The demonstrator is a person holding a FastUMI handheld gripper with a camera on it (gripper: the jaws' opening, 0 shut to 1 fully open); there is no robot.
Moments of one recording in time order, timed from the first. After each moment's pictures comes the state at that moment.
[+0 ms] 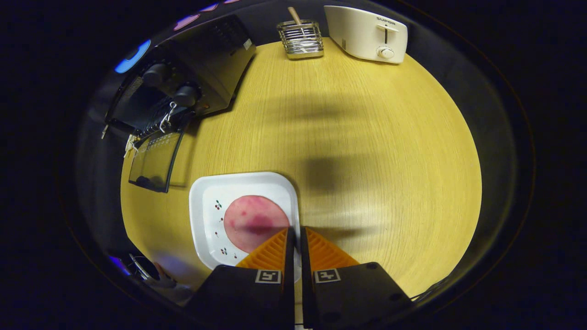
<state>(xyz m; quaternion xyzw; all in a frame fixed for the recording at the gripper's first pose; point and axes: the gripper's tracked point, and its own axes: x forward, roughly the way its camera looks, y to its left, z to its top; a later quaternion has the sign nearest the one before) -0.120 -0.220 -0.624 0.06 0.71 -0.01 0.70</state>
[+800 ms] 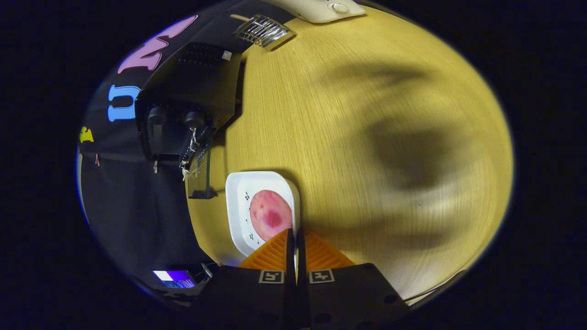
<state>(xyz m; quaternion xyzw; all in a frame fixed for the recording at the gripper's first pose) -0.140 -0.197 -0.612 0.33 0.69 0.03 0.64</state>
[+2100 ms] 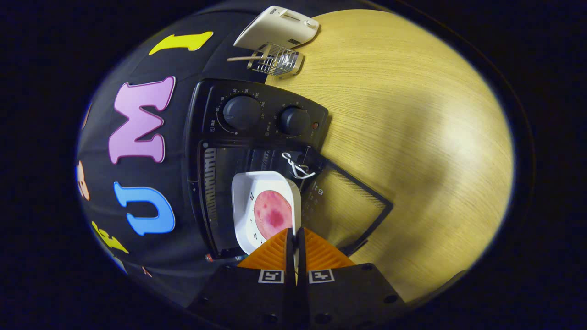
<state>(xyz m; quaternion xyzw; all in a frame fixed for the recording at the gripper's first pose) 0.029 0.031 -0.596 0.58 0.43 -0.25 0.65</state>
